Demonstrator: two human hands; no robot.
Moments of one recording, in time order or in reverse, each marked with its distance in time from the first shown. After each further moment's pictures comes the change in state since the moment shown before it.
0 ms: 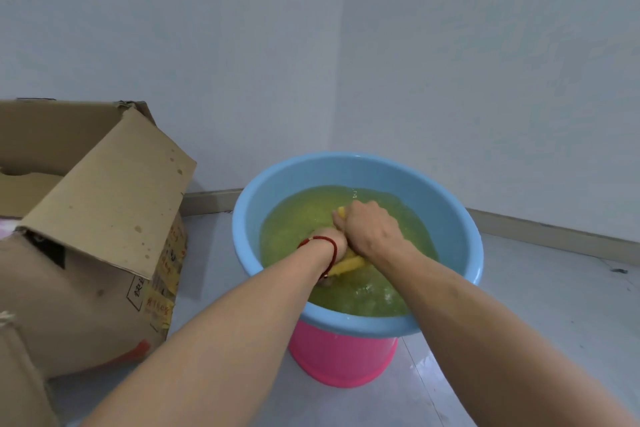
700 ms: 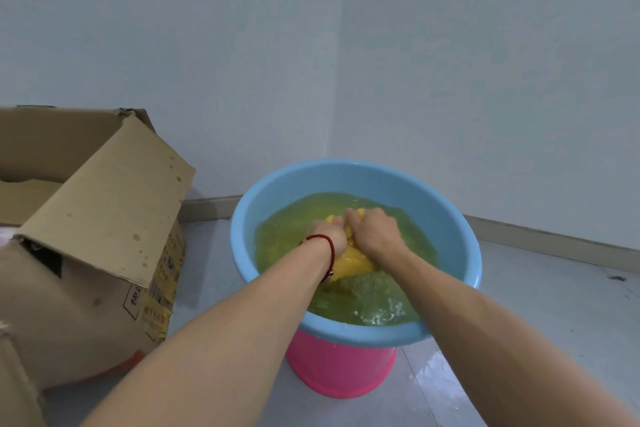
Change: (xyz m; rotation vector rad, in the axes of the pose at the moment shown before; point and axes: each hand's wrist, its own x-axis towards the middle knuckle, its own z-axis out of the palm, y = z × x) left_hand -0.005 0.006 -0.004 -0.514 0.162 0.017; right_hand 0.003 0.013 0.001 0.452 0.004 0.265
